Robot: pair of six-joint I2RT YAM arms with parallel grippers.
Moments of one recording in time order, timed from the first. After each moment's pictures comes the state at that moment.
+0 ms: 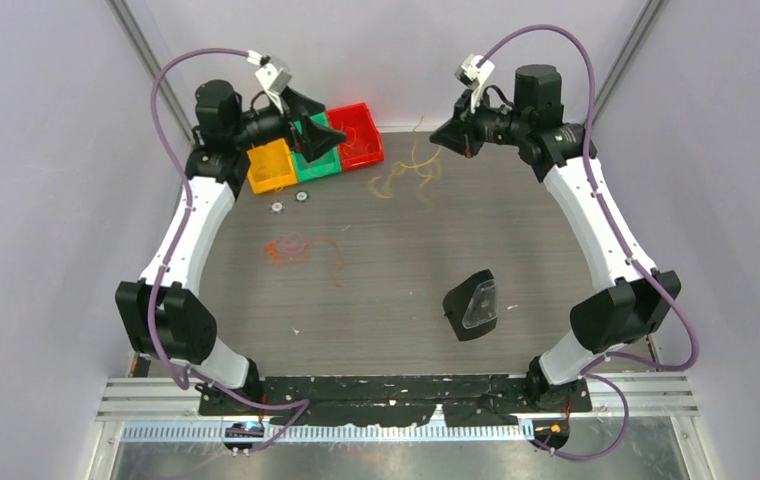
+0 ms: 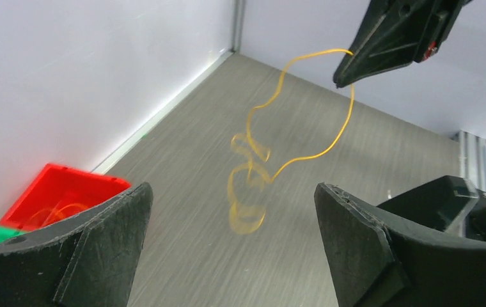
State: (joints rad) left arm -0.11 1.56 1.56 -0.02 0.96 -0.07; right arm 0.23 1.62 1.76 -0.58 -0.74 -0.27
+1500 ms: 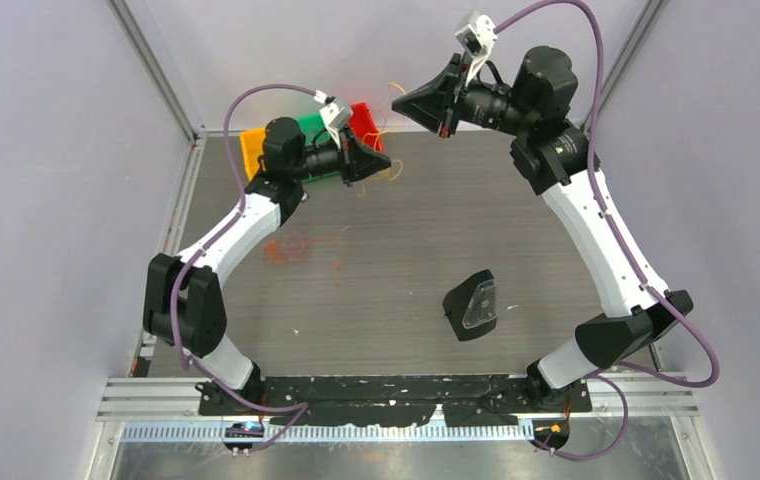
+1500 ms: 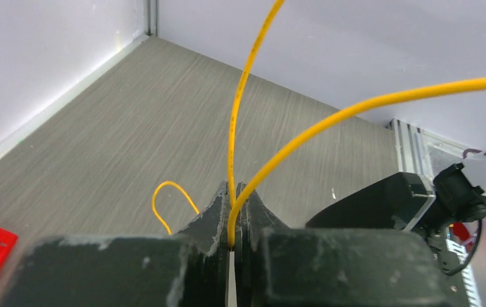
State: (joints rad) left arm -0.36 1.62 1.29 0.35 0.89 -0.22; right arm 0.44 1.53 1.87 -0.21 -0.79 0.14
